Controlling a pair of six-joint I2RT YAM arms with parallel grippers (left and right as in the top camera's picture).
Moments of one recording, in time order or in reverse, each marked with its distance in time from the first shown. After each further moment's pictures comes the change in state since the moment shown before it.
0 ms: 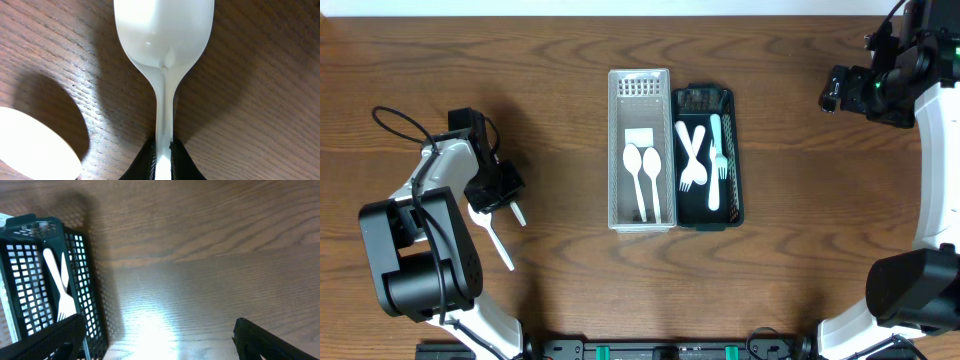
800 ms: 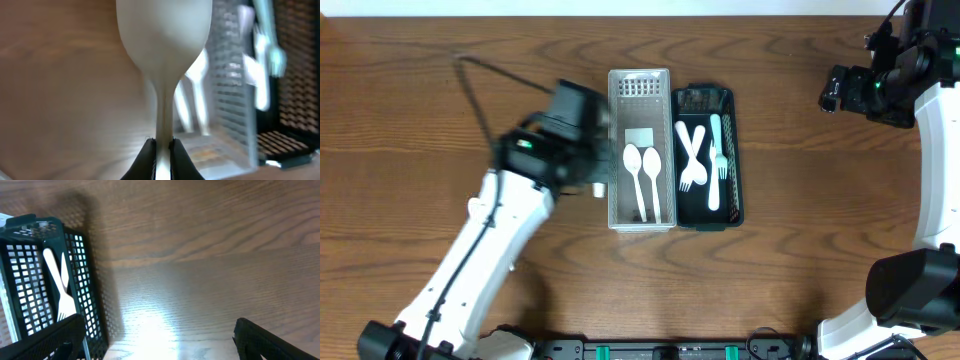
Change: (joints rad) left arm -0.670 -0.410 0.208 -0.156 -0.033 0.000; right arm 0.000 0.000 0.000 0.000 0.000 0.000
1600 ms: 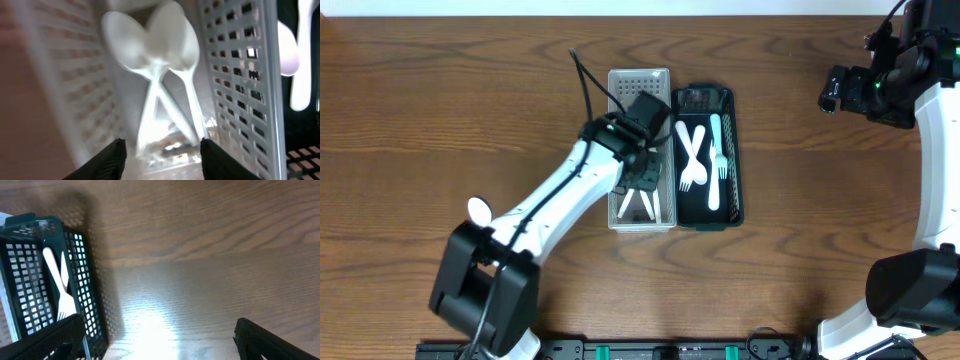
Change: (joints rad) left arm -0.102 0.296 0.056 0.040 -0.063 -0.015; right arm 0.000 0.000 0.000 -0.005 0.000 0.000
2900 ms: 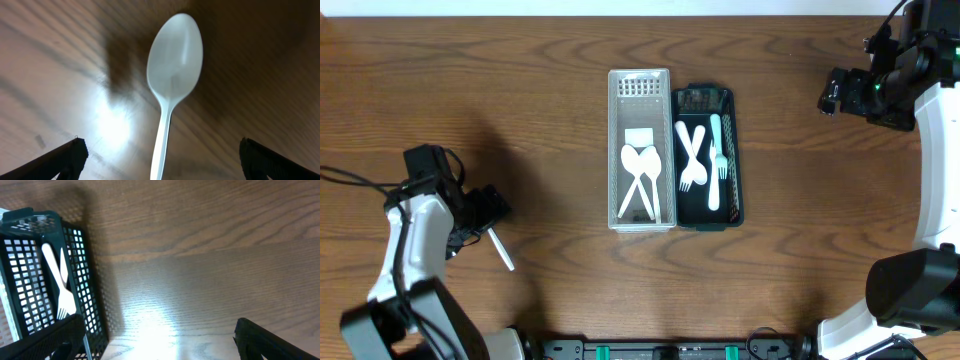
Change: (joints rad) left arm 0.933 -0.252 -0.511 0.125 0.044 0.042; right arm 0.000 0.000 0.000 -0.017 0.000 0.000
